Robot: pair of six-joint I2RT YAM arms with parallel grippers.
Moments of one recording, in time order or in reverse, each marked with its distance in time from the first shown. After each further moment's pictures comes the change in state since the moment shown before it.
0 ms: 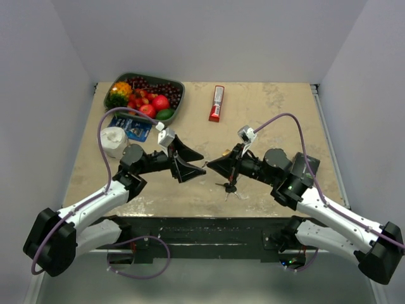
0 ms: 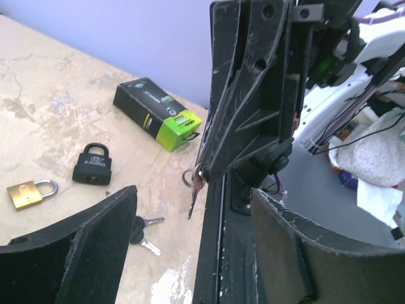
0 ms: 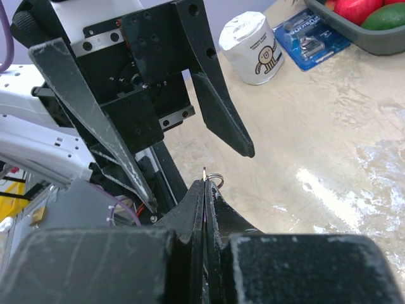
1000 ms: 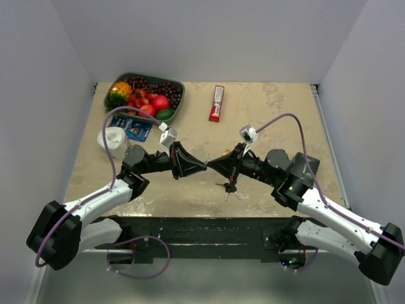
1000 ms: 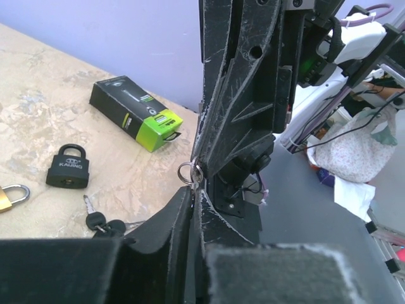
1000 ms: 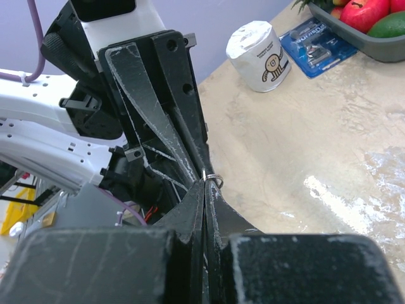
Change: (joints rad) left arm -0.010 0.068 -0.017 0.141 0.048 -0.098; right arm 0.000 -0.011 -0.008 0.032 -0.001 0.029
